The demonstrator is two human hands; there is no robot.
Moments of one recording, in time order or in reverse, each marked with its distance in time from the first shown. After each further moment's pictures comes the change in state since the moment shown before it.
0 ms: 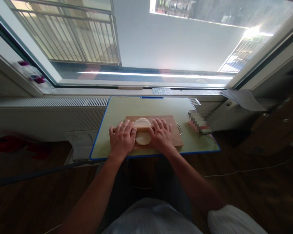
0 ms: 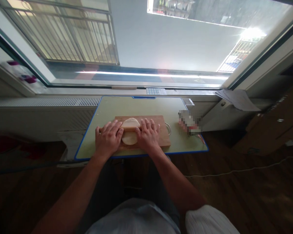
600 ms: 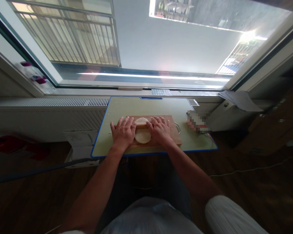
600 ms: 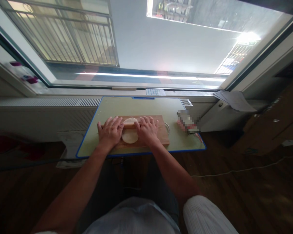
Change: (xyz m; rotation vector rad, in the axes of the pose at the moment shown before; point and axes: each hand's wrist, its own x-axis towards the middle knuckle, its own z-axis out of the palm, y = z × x) left_hand 0.022 -0.003 0.012 -0.037 0.014 -0.015; right_hand 0.024 -0.002 -0.006 -0.003 -0.014 -0.016
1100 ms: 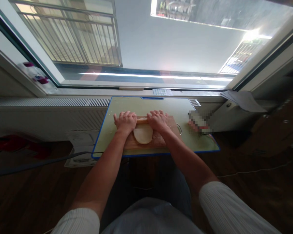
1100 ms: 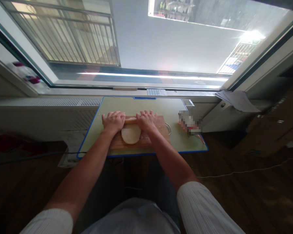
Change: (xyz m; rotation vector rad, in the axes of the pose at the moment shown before) left_hand 0.068 0.002 0.010 0.094 -0.083 -0.085; right_hand 0.063 -0.001 0.008 -0.150 -0.006 -0.010
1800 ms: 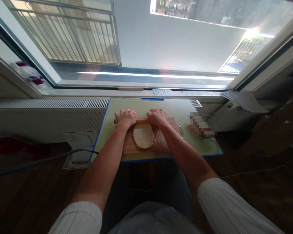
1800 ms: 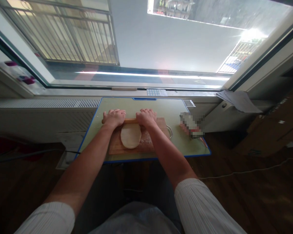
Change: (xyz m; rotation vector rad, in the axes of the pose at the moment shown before) left_hand 0.048 0.003 -0.005 0.078 -0.218 -0.007; right_hand 0.051 0.004 0.003 0.077 -0.187 0.074
